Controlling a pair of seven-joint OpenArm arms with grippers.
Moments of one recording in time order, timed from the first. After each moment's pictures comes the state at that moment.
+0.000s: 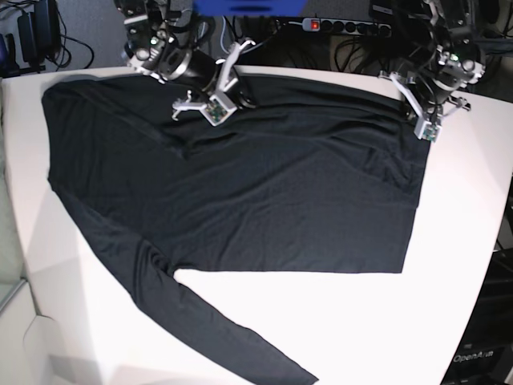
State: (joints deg) left arm 23.7 -8.7 -24.8 96.9 -3.2 -34.7 39.3; right arm -25.4 1.0 -6.5 98.4 -1.3 39.9 -22.6
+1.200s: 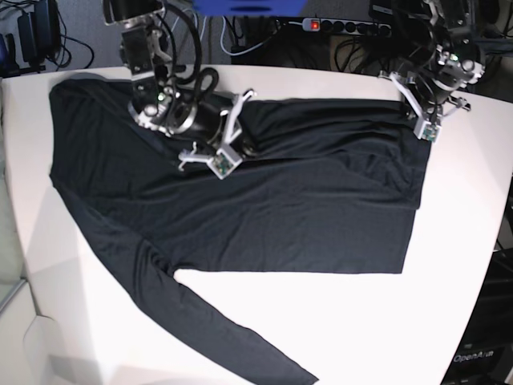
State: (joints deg) left arm 23.7 -8.7 -24.6 96.9 -3.0 -34.7 39.1; right arm -8.6 1.2 -7.5 86.5 -1.4 39.9 -23.8
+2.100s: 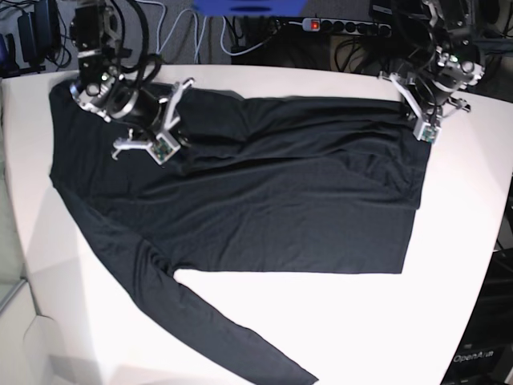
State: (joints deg) left arm 22.8 -8.6 -24.8 97.2 -2.5 -34.7 40.1; right arm -18.6 10.4 1.6 99.9 -1.2 39.9 -27.5
